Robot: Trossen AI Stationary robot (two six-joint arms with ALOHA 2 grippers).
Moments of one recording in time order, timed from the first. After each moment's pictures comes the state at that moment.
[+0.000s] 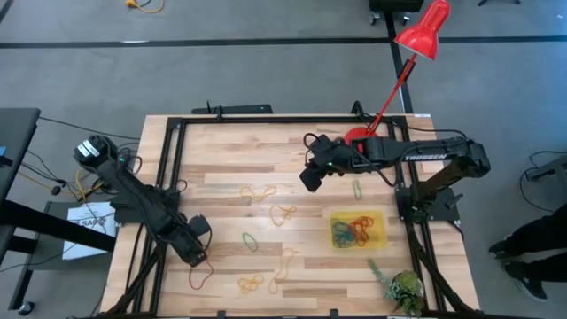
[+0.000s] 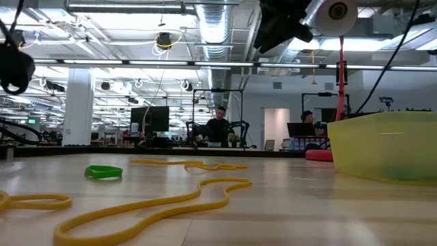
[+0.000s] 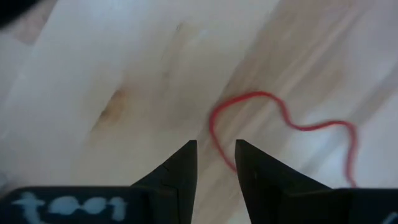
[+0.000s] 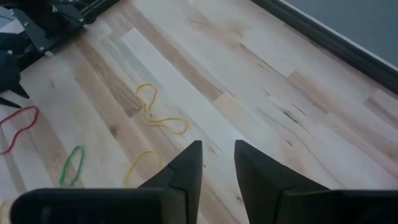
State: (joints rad) left arm -0.77 1.25 0.58 -0.70 0.00 -1.41; right arm 0.00 1.49 1.38 -0.79 0.31 0.59
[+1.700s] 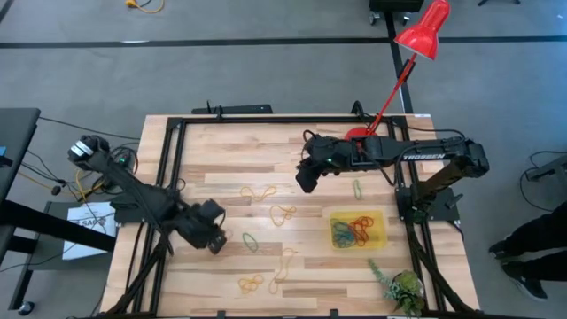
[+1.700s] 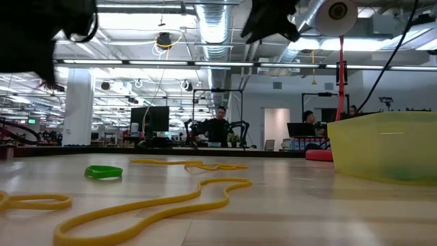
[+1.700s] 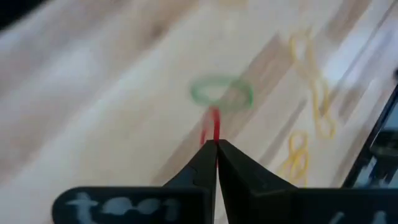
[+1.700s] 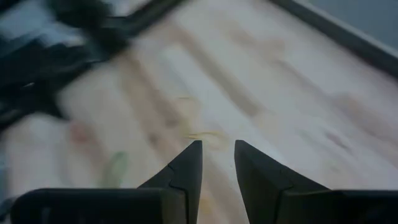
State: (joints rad) left arm -0.59 1.16 0.76 -0.66 -0.28 -1.34; right arm -0.01 1.50 1.38 -0.65 0.19 0.53
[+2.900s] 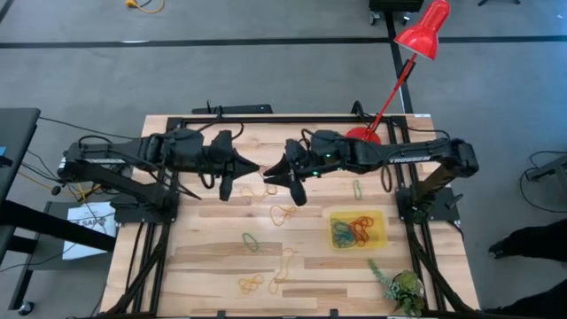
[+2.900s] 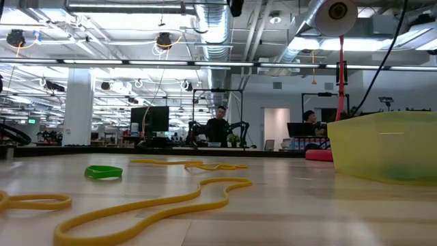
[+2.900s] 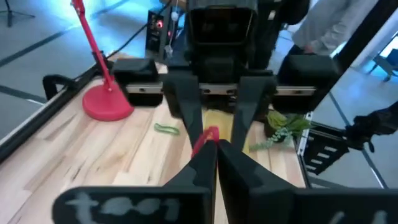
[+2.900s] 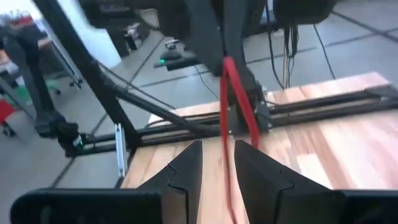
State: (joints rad) left arm -0.04 1.14 1.27 -0.44 -0.08 -0.30; right arm -0.01 1.59 1.38 -0.03 -0.20 0.20
